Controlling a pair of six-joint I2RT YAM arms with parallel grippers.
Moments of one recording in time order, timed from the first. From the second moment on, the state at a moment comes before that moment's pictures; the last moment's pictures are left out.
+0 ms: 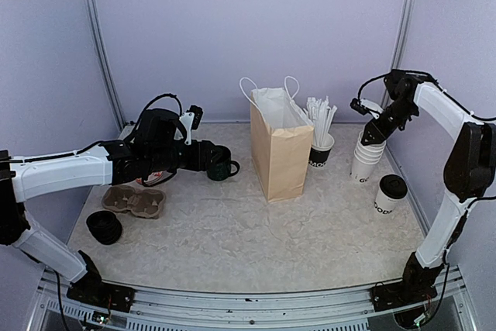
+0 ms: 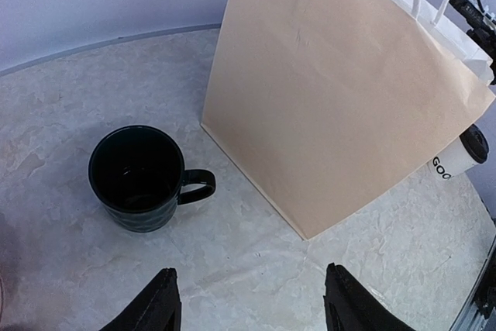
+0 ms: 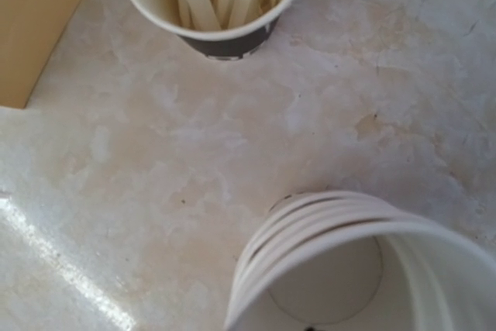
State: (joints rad) left arm -0.75 1.41 1.01 -0.08 -0.07 -0.36; right arm 0.03 1.79 1.74 -1.14 -0.30 -0.65
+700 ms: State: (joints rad) left arm -0.75 1.41 1.01 -0.08 -0.07 -0.36; right arm 0.04 1.78 1.72 -1.11 -0.23 -0.64
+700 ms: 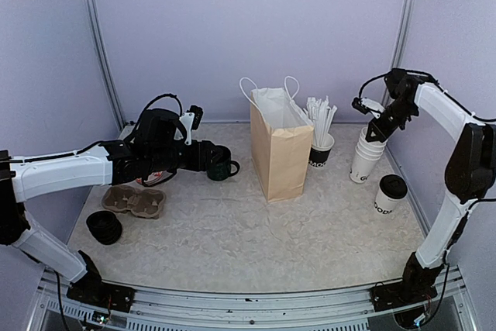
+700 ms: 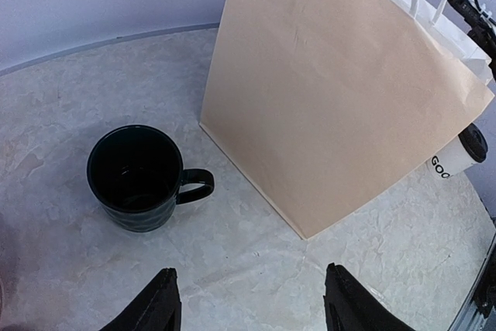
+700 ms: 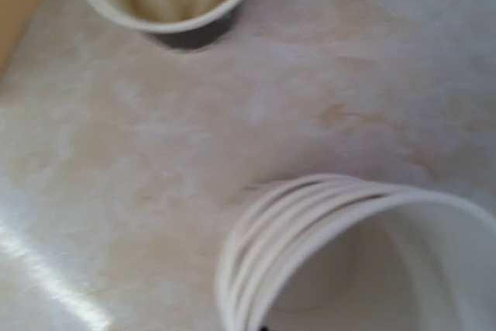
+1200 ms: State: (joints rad) left arm -0.75 1.42 1.01 -0.08 -0.06 -0.36; right arm 0.04 1.69 1.73 -1.03 -0.17 -0.69
